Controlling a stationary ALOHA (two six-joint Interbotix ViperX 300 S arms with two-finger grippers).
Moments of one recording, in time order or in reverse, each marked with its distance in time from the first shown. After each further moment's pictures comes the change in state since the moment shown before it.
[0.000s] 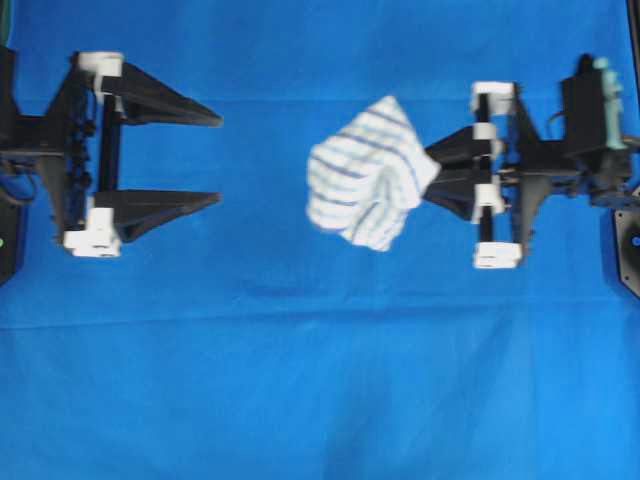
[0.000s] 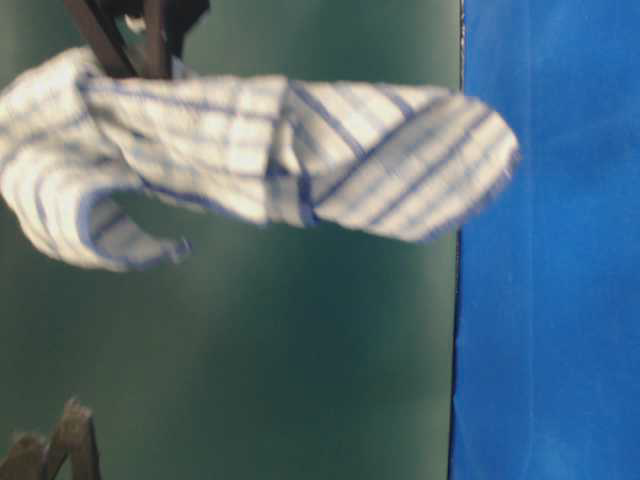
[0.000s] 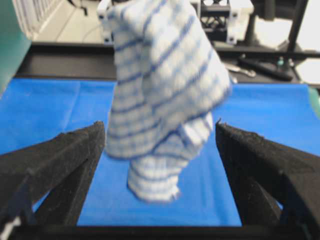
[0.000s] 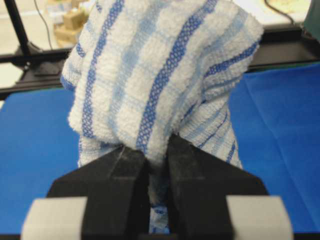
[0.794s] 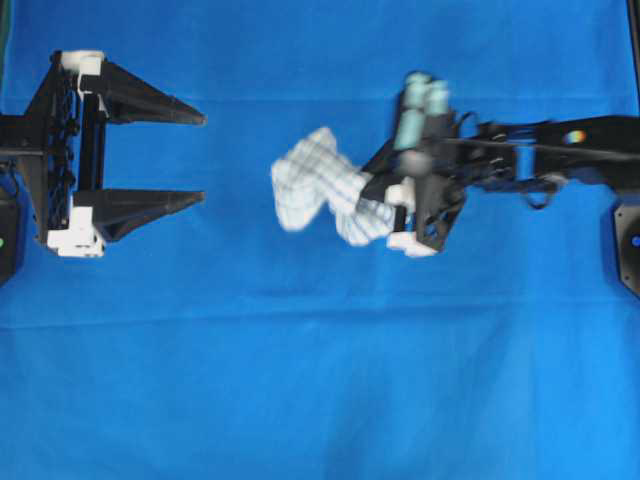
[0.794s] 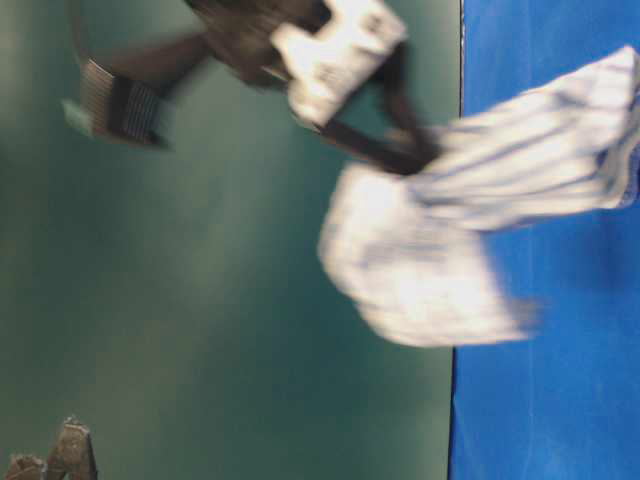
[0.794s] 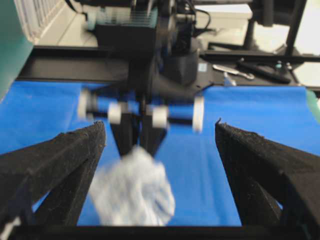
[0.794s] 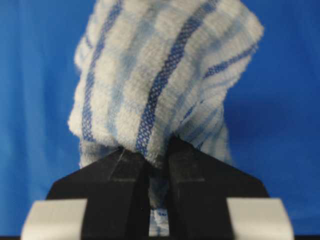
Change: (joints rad) left arm 0.000 -0.021 0.017 0.000 0.000 0.000; right arm -0.092 0.410 -0.227 -0.009 0.502 -0.018
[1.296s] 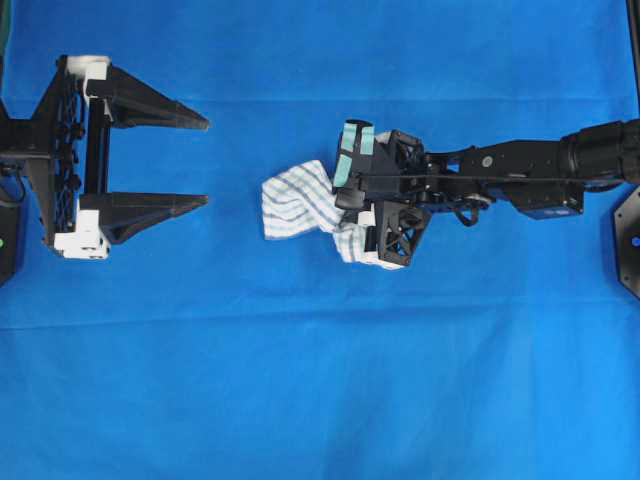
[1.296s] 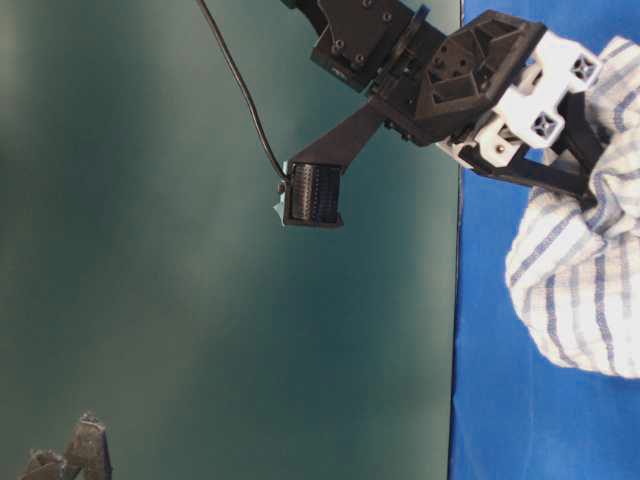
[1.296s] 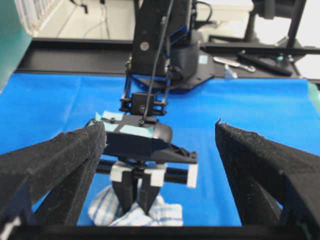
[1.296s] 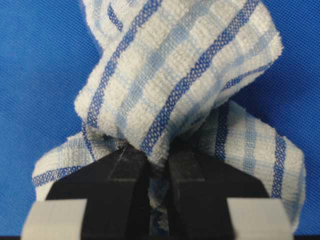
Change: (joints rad) left arm 0.000 0.012 0.005 0.000 0.000 0.000; right arm 0.002 0.235 -0.061 -0.031 0.020 0.000
